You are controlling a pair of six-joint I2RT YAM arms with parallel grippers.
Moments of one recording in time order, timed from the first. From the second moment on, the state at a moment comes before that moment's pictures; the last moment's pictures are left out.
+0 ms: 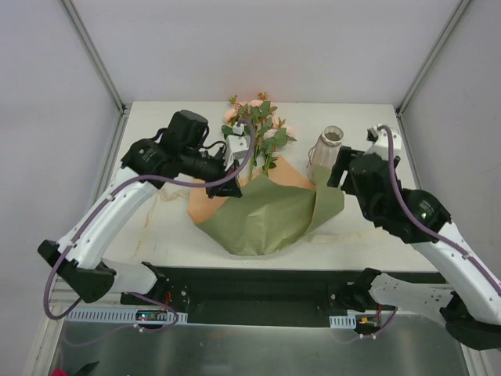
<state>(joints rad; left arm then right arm) -0.61 1.35 1.57 -1.04 0.71 0.30 0.92 0.91 1.31 -1.00 0.88 0.59</state>
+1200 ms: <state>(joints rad) -0.51 1.30 1.78 -1.47 0.91 0.75 1.10 0.99 0.97 -0.96 0.16 0.72</state>
